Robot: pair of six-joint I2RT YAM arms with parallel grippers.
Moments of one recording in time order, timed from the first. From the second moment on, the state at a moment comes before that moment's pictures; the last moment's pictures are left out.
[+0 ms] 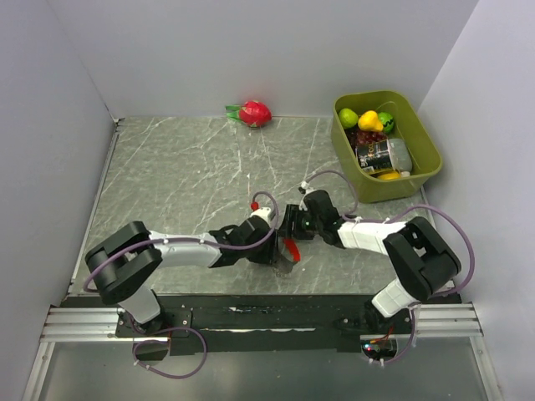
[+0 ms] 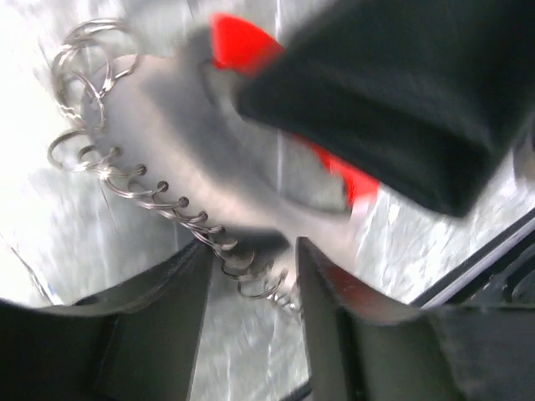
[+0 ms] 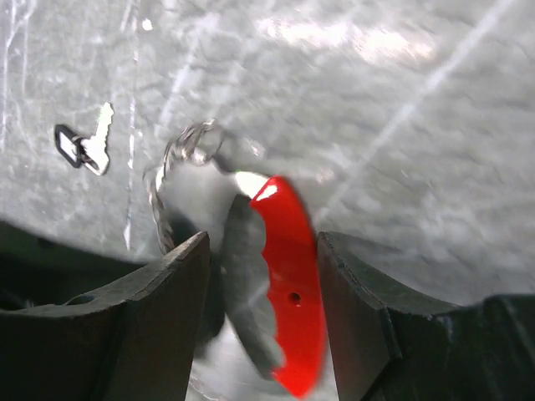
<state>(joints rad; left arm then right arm) -0.97 1.61 0.74 0.09 -0.03 -0.72 0.57 1.52 0.61 0.14 -0.22 0.61</state>
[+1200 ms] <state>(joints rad) -0.87 1.50 0.82 -0.10 -0.25 -0.67 0.57 1.25 0.52 -0.16 -0.18 0.52</state>
